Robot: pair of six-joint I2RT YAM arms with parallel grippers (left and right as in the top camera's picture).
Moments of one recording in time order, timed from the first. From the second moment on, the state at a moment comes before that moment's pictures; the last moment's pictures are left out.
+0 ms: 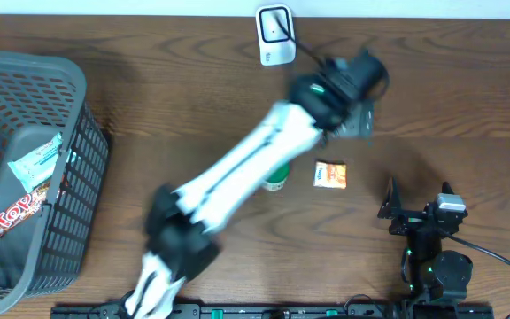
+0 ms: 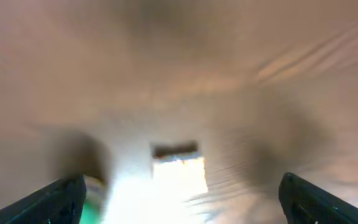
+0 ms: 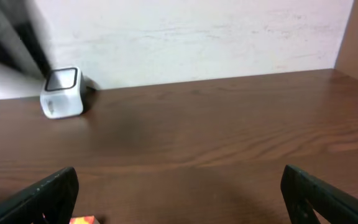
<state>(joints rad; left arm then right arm) -0.81 2.10 2.18 -1.13 -0.08 -0.60 -0.04 0.01 0.01 -0.07 0.03 0.10</state>
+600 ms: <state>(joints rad) 0.40 1.43 2.19 -1.63 -0.13 -0.62 -0.04 0.01 0.01 -0.07 0.03 0.10</state>
